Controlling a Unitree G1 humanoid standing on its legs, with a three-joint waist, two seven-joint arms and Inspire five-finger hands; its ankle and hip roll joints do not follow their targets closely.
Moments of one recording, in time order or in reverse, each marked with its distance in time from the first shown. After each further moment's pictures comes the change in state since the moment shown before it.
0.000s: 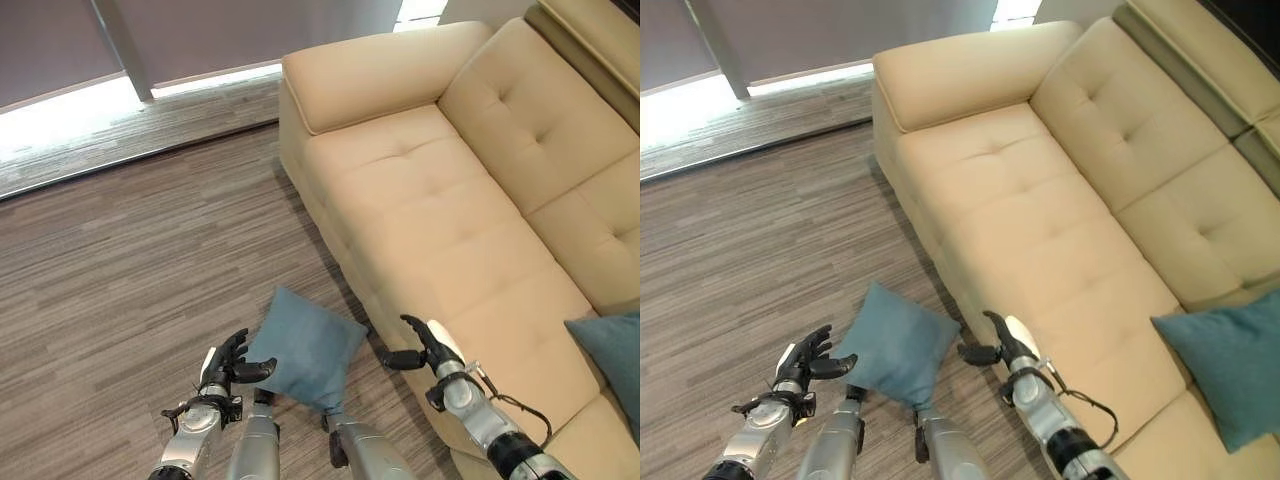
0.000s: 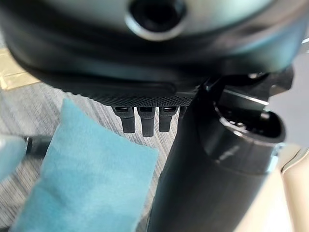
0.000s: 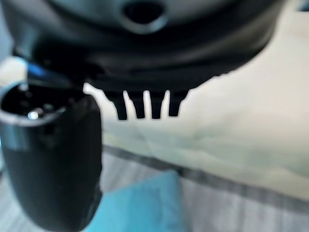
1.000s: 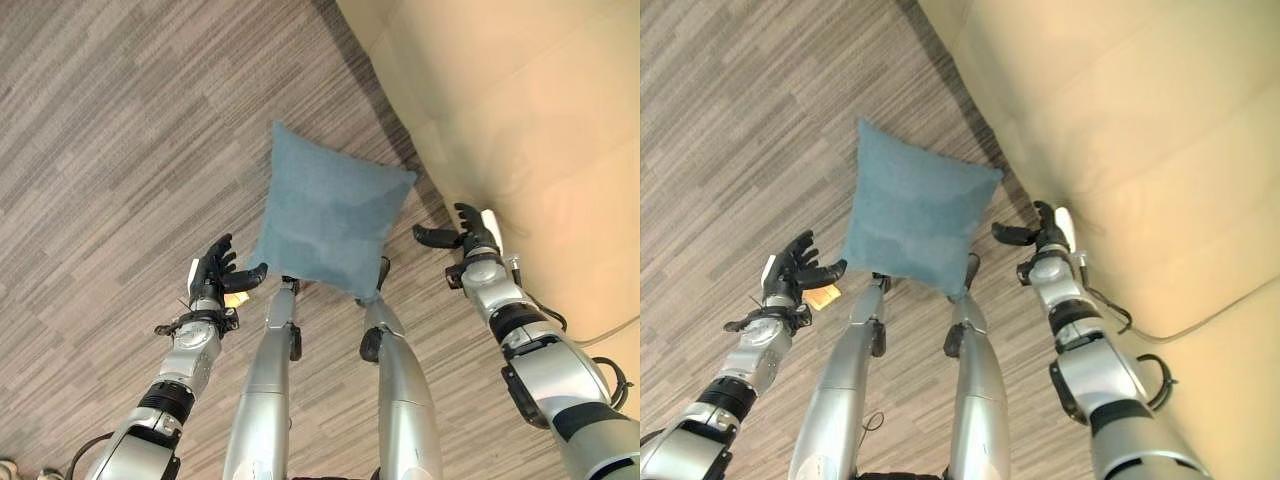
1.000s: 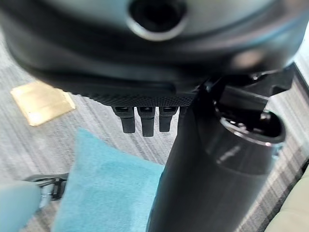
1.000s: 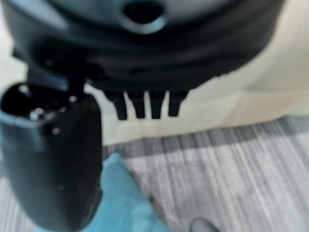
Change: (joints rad) left arm -0.385 0.112 -0.036 -0.018 -0.238 -0.118 0.090; right arm -0.756 -0.083 -0.131 0.496 0.413 0.031 -0.081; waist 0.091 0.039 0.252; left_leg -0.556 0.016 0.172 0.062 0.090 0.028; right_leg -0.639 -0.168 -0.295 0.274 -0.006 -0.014
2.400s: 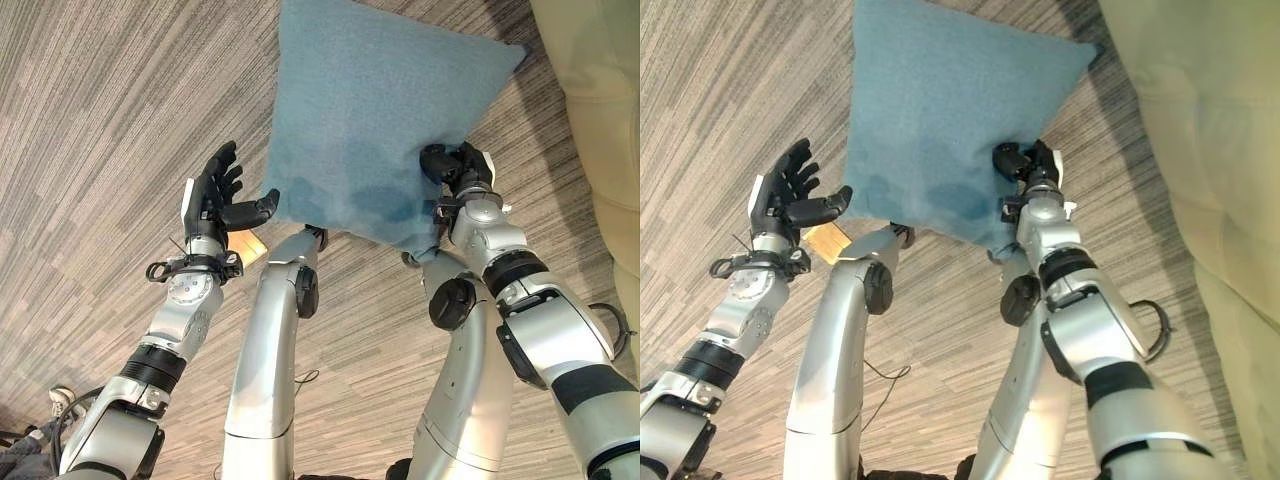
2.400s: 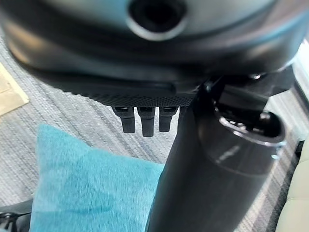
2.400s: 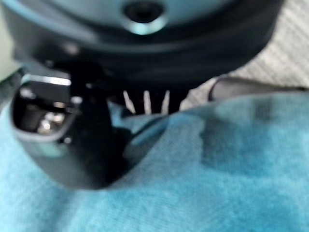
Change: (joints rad) left arm -0.150 0.089 -0.062 -0.229 -0.019 0.006 0.069; right arm -0.213 0.047 0.128 -0.042 0.470 -0.020 -0.002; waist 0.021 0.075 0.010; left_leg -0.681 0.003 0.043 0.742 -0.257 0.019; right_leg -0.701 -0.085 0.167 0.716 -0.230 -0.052
